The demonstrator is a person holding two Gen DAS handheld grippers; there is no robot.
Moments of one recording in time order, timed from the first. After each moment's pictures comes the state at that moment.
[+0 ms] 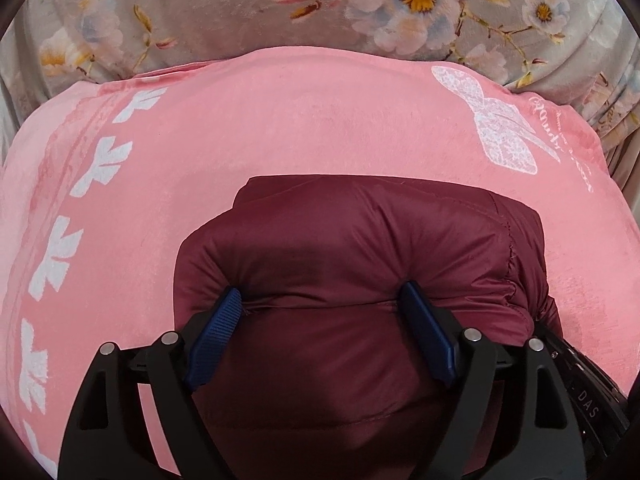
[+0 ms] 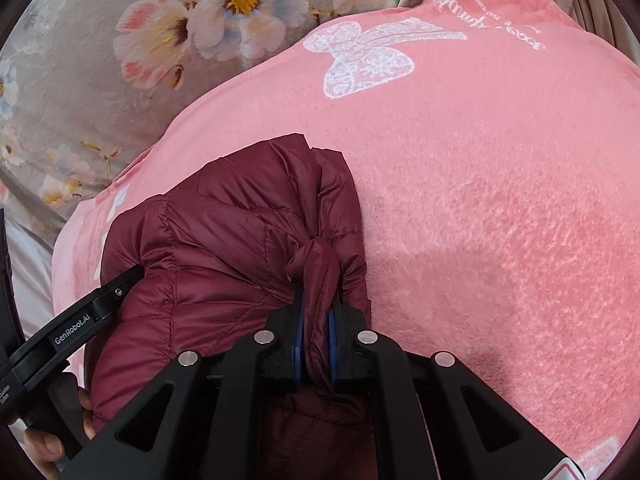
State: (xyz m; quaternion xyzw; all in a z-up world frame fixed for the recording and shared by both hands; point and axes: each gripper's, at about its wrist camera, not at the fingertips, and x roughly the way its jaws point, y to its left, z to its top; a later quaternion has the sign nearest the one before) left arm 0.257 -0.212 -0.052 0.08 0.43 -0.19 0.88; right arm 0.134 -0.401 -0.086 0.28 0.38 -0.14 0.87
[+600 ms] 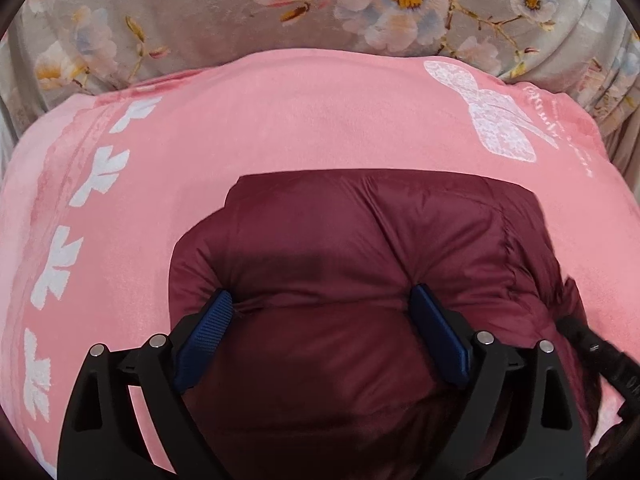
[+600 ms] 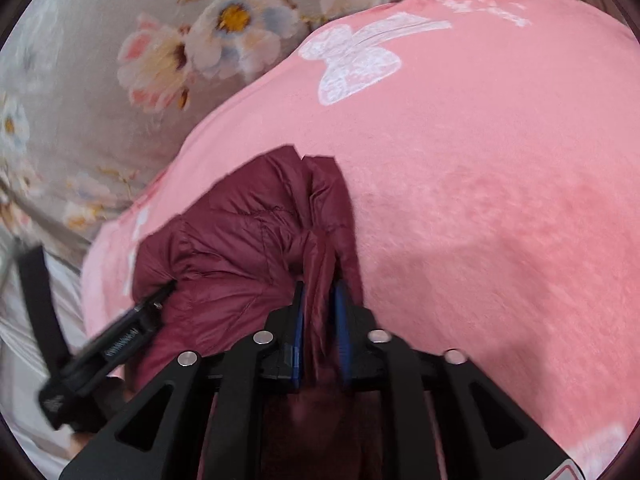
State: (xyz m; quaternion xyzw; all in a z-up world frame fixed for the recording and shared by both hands) left arm 0.250 -0.207 -0.052 0.09 0.43 -0.21 0.87; right arm 0.087 -0.415 -0.059 0.35 0.35 -0.12 0.86
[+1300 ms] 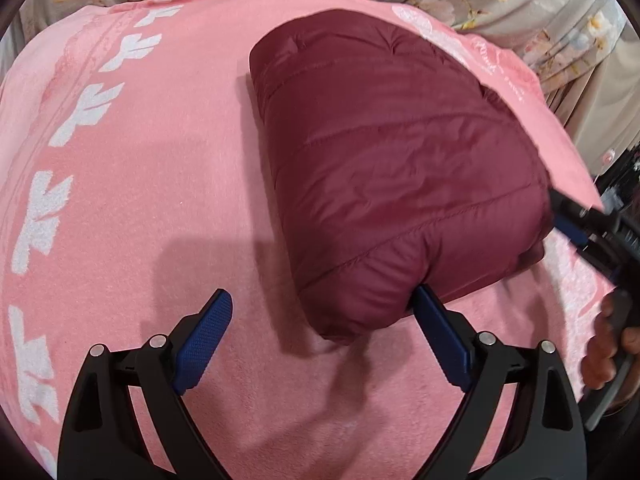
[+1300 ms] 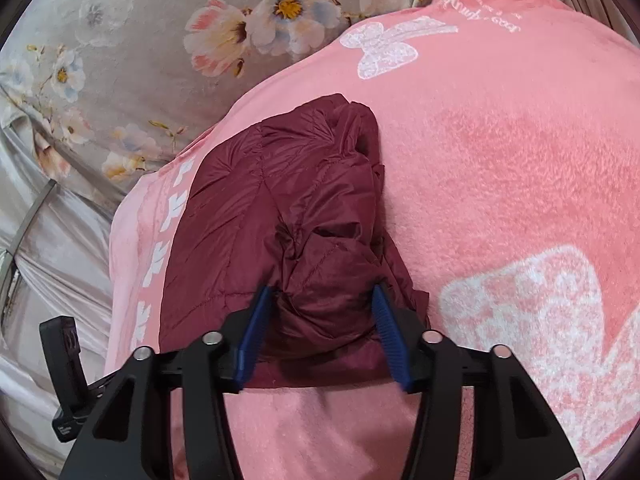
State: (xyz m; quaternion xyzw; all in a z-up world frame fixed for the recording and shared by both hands) left arm 0.121 -0.075 -0.069 0.07 0.52 -0.27 0.81; right arm 0.015 -0.342 -0.034 0.31 0.37 -0.07 0.87
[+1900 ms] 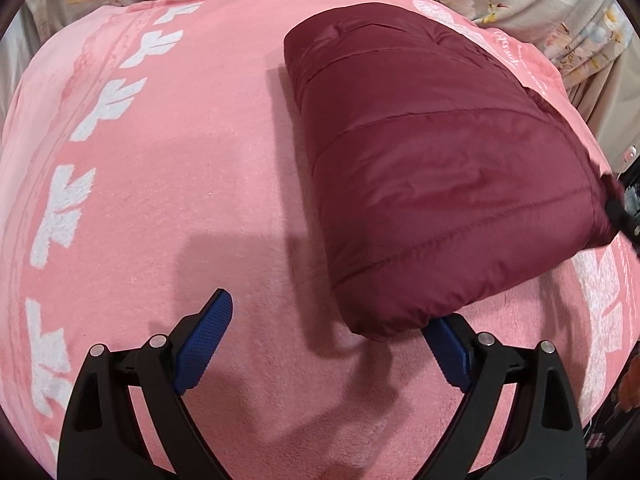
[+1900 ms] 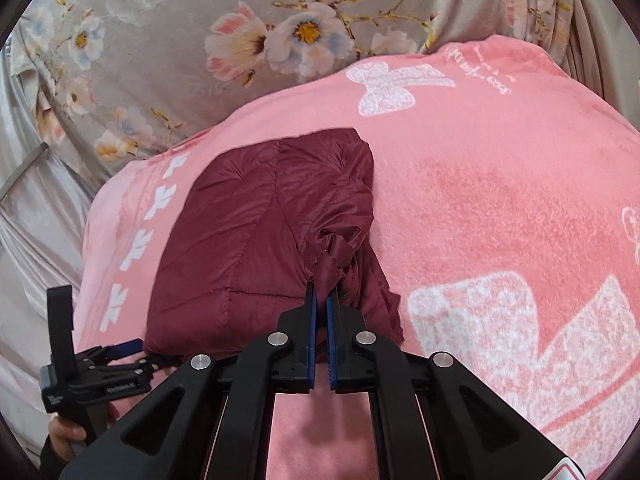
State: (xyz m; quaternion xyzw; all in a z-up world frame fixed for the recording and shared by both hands) left arm 0.125 -0.065 -0.076 0.09 0.52 -0.23 0.82; right arm -0.012 -0.326 -0.012 0.23 0.37 -0.11 0.89
